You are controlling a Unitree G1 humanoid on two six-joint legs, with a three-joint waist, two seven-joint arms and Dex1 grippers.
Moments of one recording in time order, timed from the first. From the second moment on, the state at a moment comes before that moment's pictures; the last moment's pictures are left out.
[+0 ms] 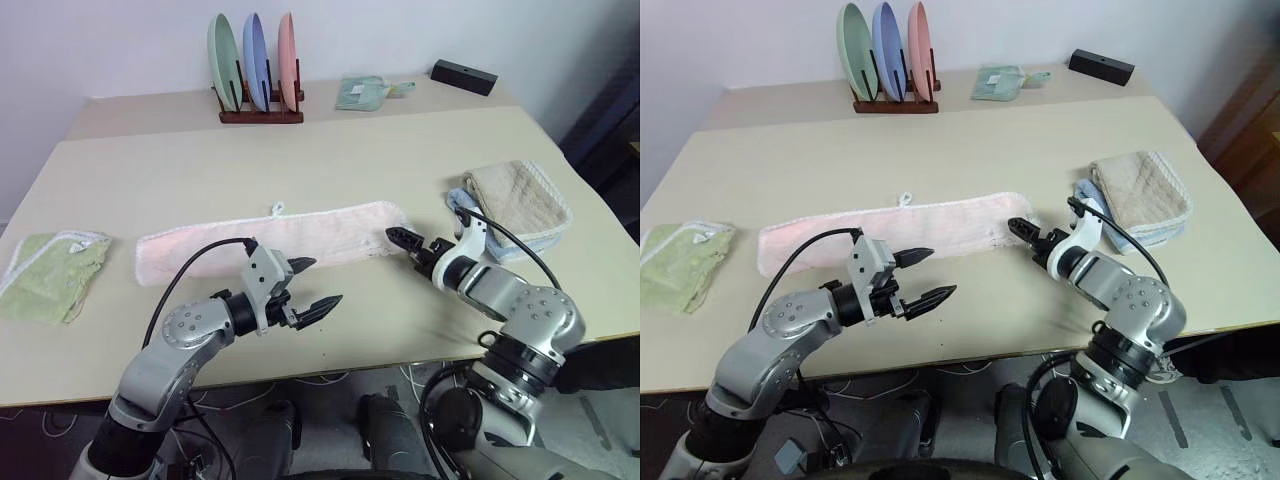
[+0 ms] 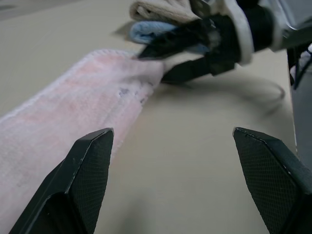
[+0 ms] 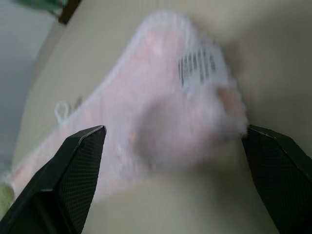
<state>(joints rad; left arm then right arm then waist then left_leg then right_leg) -0.10 0.48 -0.17 -0.55 -0.40 0.52 -0.63 -0.59 0.03 -0.73 -0.15 0.60 1.40 0.03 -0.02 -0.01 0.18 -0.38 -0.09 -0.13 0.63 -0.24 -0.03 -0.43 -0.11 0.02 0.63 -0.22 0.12</state>
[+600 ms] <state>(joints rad) -0.05 0.49 -0.14 -0.55 -0.38 0.49 -0.61 -0.61 -0.27 -0.77 -0.11 0.67 1.32 0.00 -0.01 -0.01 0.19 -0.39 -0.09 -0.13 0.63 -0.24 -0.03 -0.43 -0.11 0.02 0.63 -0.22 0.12</state>
